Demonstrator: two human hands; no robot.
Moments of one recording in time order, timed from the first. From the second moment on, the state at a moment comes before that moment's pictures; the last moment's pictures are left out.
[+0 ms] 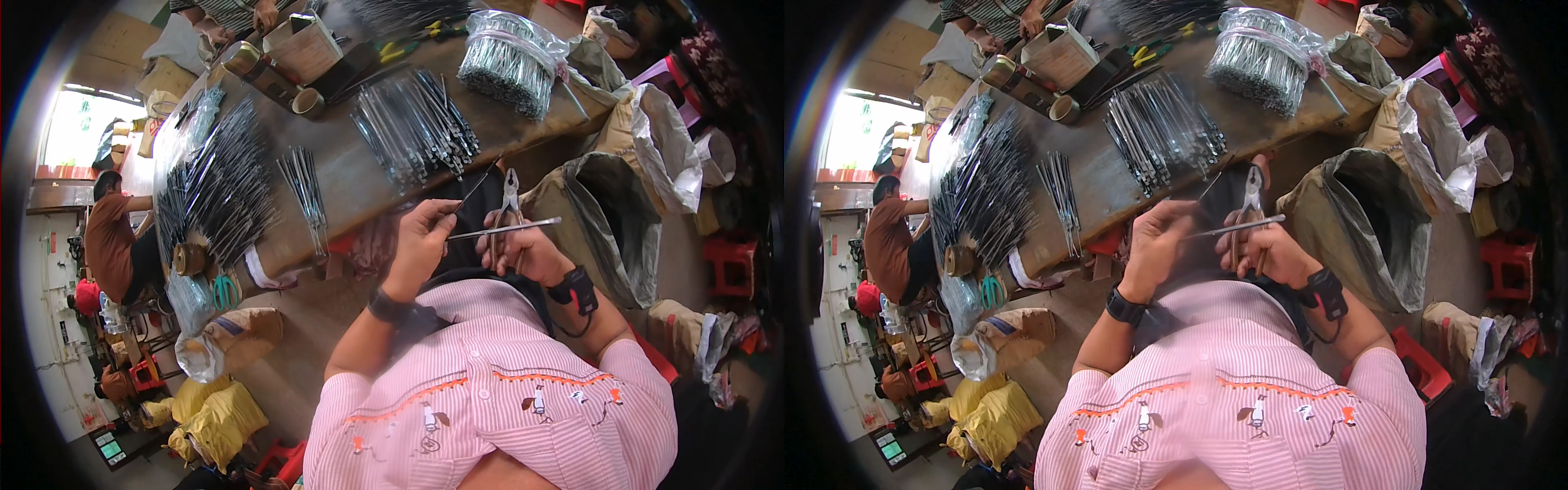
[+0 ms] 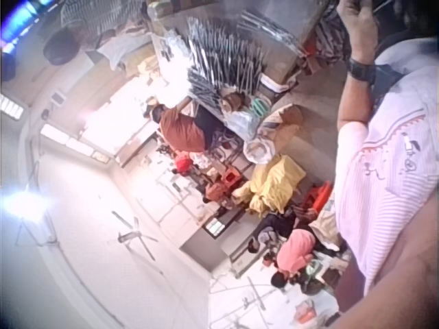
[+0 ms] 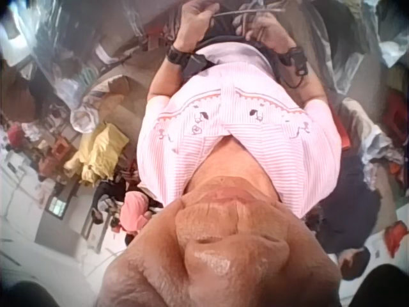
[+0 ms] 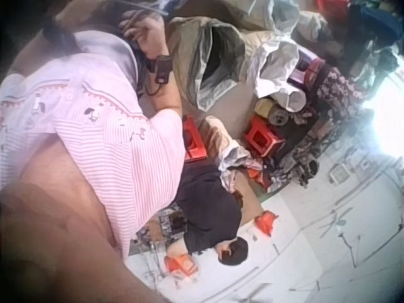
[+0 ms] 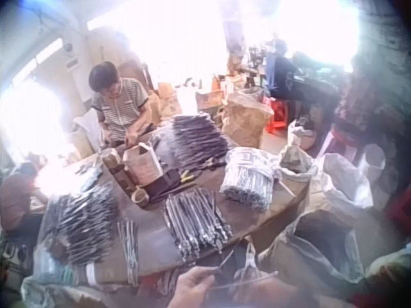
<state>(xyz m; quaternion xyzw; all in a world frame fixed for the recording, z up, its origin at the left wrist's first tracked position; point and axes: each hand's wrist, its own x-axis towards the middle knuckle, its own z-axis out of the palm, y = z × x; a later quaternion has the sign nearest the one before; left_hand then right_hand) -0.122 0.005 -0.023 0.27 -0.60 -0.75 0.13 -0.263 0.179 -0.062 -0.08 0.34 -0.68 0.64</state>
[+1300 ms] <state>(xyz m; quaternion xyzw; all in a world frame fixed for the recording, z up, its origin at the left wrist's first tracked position) -0.090 -0.016 -0.006 0.29 -0.83 -0.39 0.27 -0.249 0.144 -0.059 -0.44 0.75 -0.37 0.32</state>
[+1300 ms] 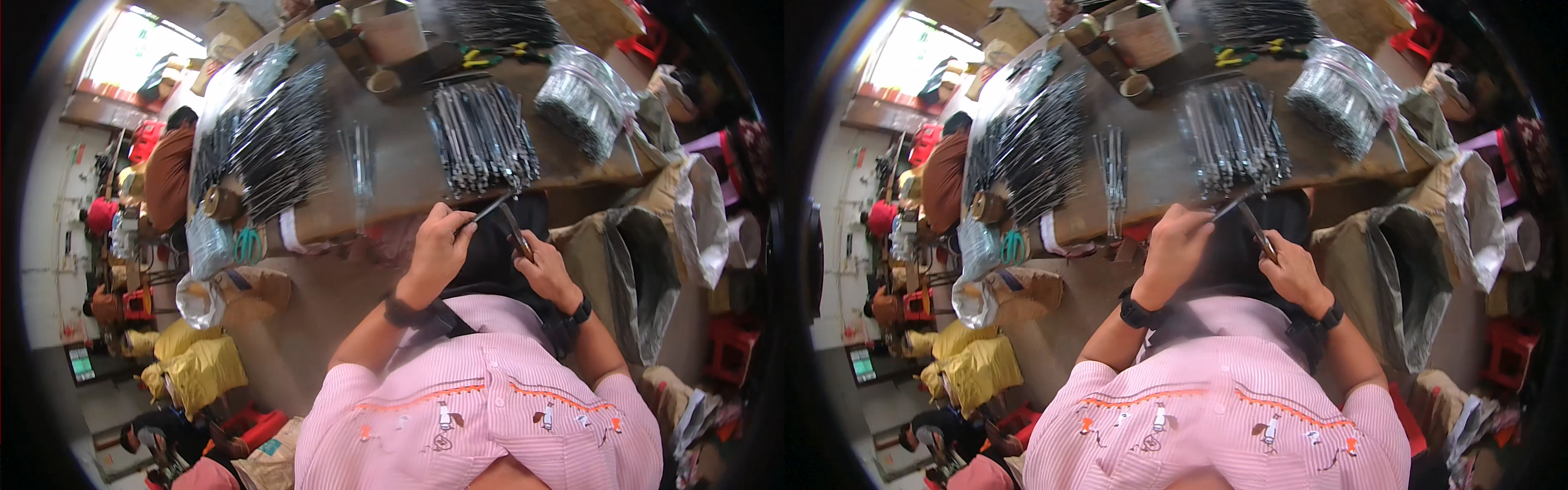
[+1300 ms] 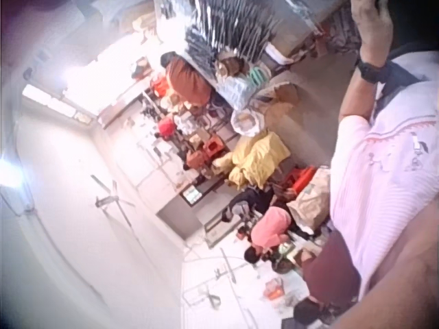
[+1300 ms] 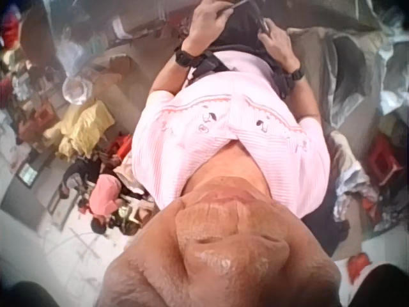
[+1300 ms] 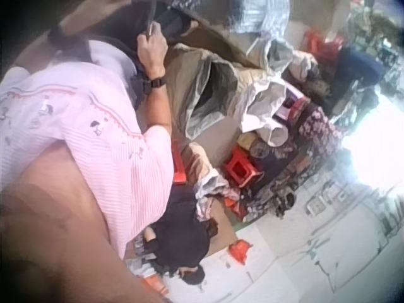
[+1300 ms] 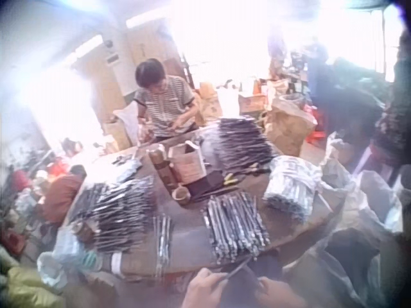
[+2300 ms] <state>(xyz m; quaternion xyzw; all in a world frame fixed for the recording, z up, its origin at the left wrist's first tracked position) -0.155 -0.140 -0.088 0.43 -0.76 -0.44 0.23 -0.227 0.143 -0.048 -0.27 0.56 -0.56 0.55</state>
